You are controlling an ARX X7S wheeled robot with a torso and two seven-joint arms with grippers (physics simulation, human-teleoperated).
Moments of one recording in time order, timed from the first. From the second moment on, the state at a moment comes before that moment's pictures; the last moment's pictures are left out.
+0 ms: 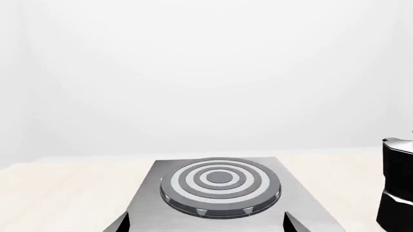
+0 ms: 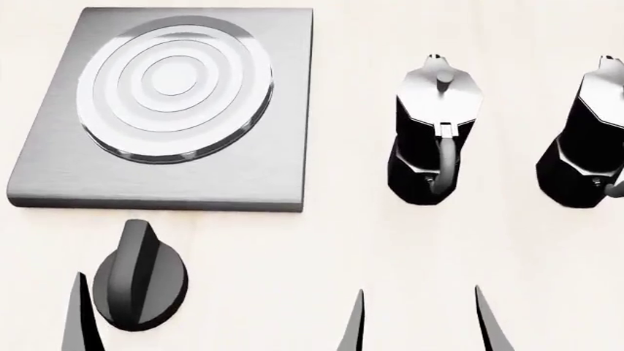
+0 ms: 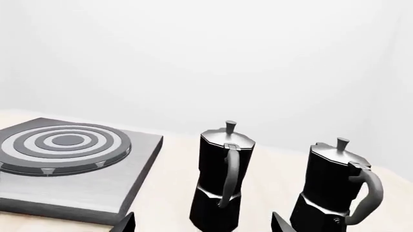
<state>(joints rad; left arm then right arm) 0.12 -0.32 0.23 0.55 -0.11 0.08 -0.33 -0.11 0.33 -0.31 -0.60 -0.02 0.09 0.41</state>
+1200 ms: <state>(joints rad) -0.06 -0.29 0.31 0.58 -0.11 -0.04 -0.35 -0.08 0.34 -0.32 -0.58 0.00 0.10 0.42</state>
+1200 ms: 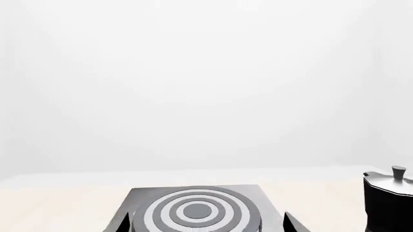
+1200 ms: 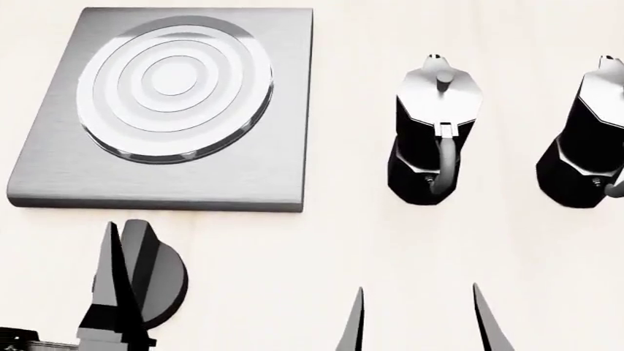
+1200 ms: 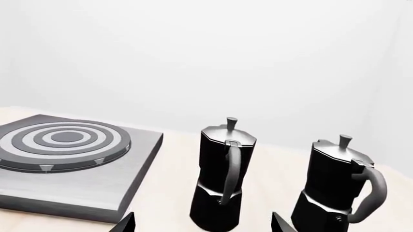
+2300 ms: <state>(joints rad) -0.18 -0.24 0.38 0.14 -0.08 0.09 -0.34 -0.08 0.35 -0.34 -0.57 0.00 0.10 0.44</state>
